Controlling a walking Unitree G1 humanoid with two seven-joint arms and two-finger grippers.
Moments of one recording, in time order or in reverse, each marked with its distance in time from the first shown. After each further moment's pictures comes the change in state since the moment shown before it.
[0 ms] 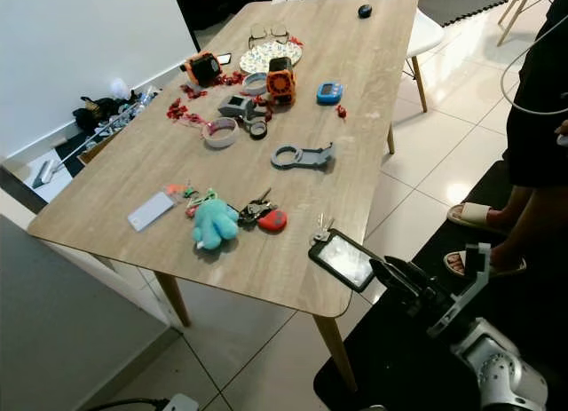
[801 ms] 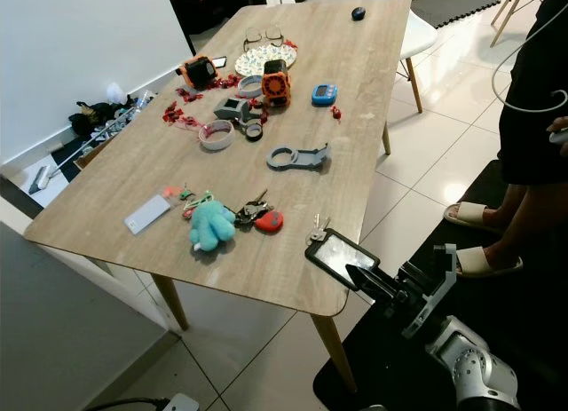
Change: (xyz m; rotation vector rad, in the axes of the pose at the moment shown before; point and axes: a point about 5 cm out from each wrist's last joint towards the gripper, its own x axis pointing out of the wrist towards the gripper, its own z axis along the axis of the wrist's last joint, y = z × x) left arm 0.000 0.000 0.000 0.000 0.000 -0.004; right arm 0.020 0.007 -0.017 0.037 0.054 0.072
